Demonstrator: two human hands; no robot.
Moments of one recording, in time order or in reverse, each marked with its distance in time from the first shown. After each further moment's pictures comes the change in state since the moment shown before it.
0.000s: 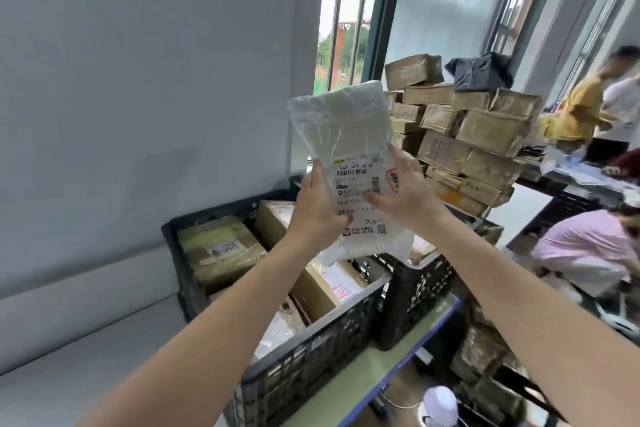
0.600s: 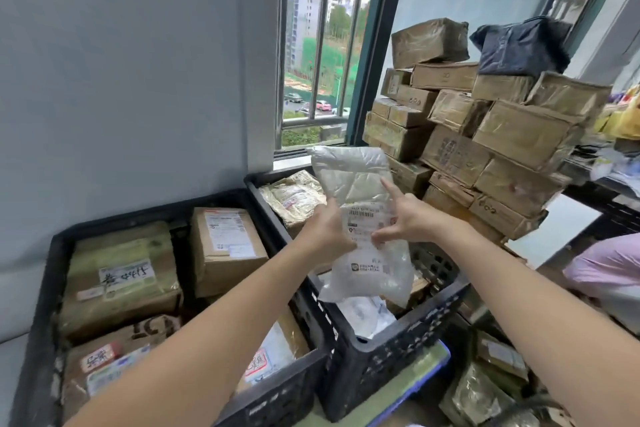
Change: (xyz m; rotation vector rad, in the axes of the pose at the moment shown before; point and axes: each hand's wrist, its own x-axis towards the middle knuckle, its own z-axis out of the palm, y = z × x) left_hand 0.158 -0.017 0.182 0.065 -0.286 -0.322; right_hand 0.168 0.229 0.010 -0.244 -0.595 0.105
